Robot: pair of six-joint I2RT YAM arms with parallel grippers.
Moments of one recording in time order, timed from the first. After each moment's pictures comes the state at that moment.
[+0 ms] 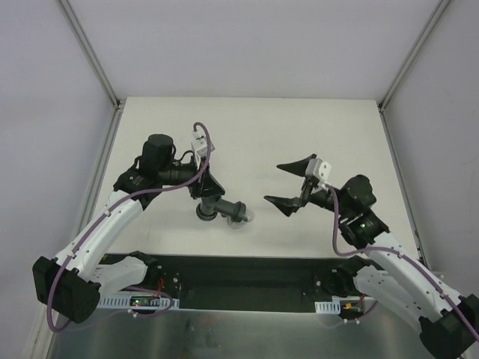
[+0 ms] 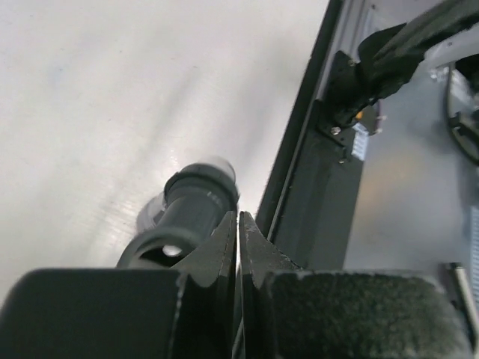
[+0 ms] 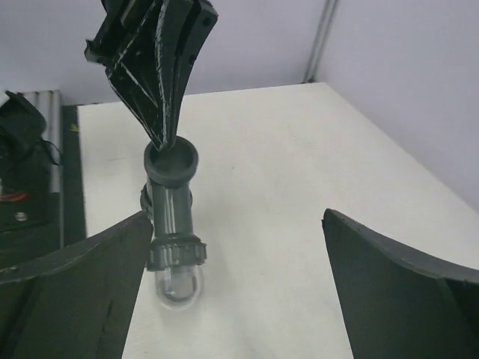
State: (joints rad) left arm -0.42 1.03 0.92 -0.45 0.89 -0.03; right arm 0.55 0.80 0.57 0.33 -0.68 0.02
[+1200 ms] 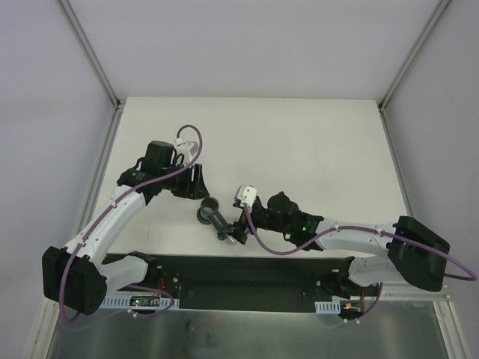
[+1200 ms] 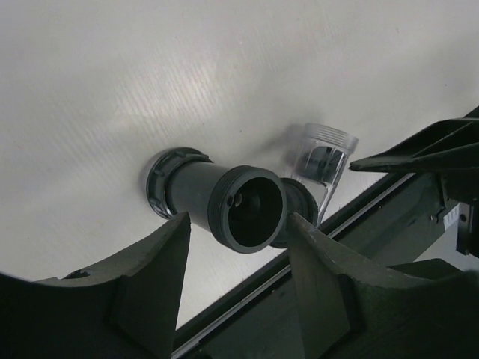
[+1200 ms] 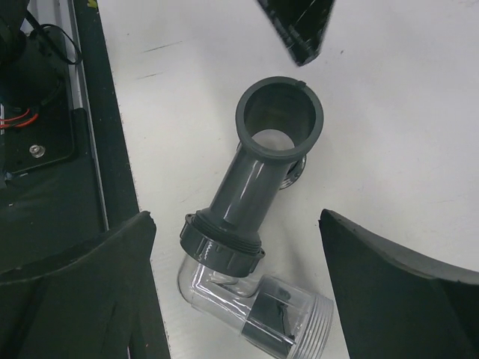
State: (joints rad) left arm -0.33 1.11 0.92 -0.64 0.46 -0.23; right arm 1.10 1.31 0.56 0.44 -0.17 -0.03
